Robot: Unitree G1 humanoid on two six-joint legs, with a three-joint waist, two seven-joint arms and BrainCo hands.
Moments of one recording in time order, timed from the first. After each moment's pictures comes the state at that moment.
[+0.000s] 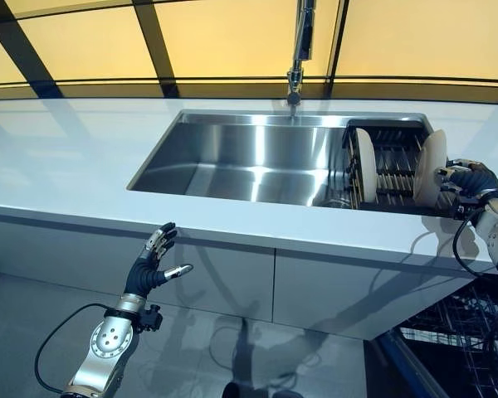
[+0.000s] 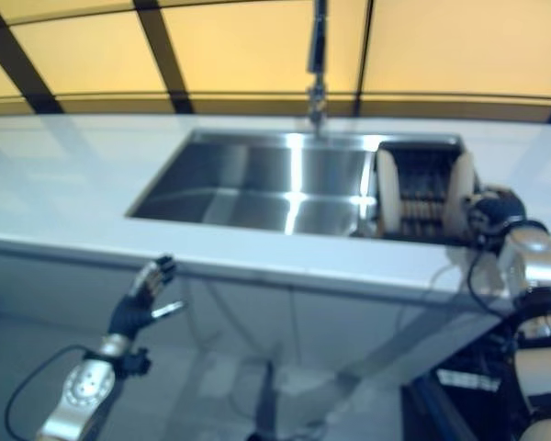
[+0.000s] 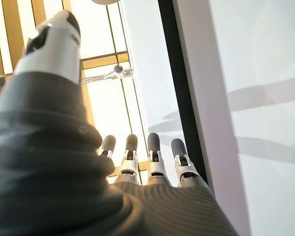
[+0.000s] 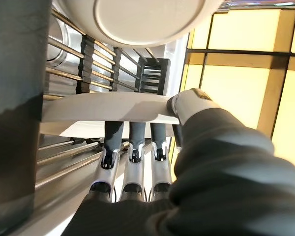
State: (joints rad) left arm -0.04 0.60 -0.22 0.18 -0.43 -0.49 0.05; right arm -0.90 -0.94 0.17 0.92 0.57 0.16 0.06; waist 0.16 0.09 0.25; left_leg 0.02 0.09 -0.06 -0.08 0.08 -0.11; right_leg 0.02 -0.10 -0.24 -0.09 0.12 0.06
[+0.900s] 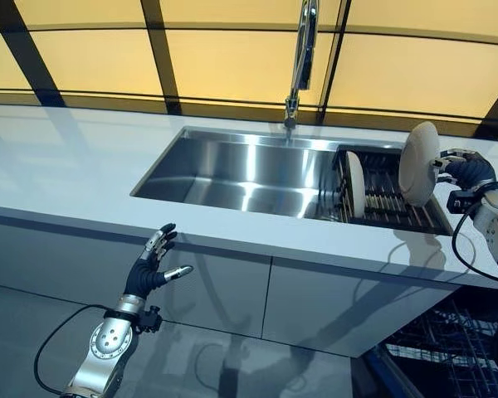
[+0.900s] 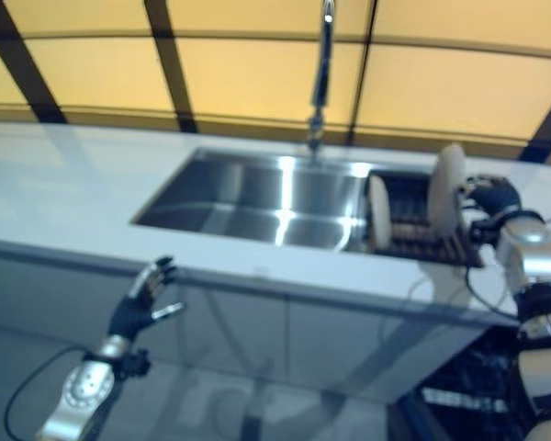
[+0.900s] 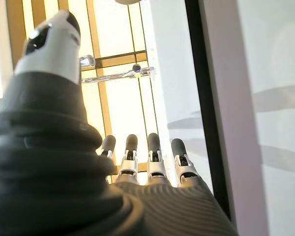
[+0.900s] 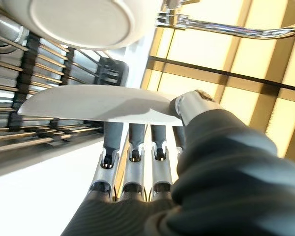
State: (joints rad) left arm -0.04 0.60 -0.22 0.18 -0.43 -0.50 0.04; right arm -0.90 -0.96 0.21 0.82 0.64 0.16 0.04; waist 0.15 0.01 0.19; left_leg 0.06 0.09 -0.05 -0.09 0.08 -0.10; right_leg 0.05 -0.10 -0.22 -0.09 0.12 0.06
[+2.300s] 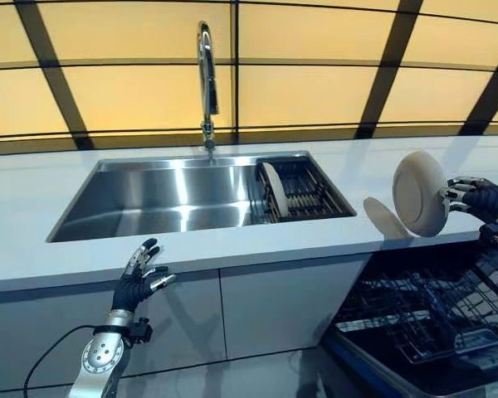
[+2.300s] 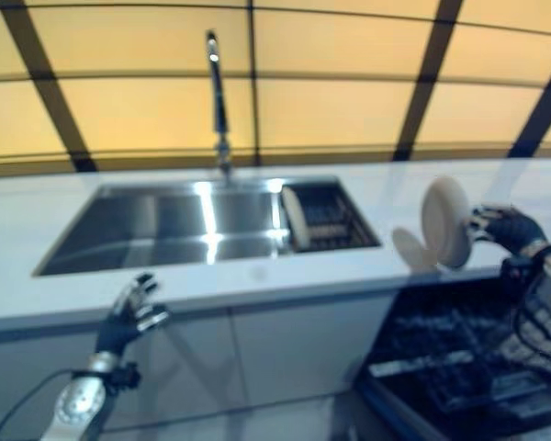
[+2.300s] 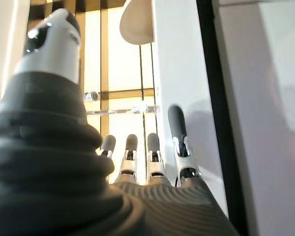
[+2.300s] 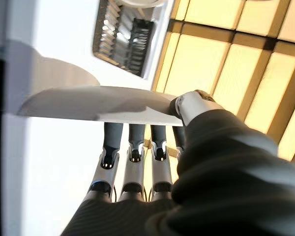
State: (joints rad) left arm -0.01 0.56 -0.17 0.31 -0.47 -0.54 0.04; right arm -0.49 -1.14 0.05 0.50 0.74 0.22 0.26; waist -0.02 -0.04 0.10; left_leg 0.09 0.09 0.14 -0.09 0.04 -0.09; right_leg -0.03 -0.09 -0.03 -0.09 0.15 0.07
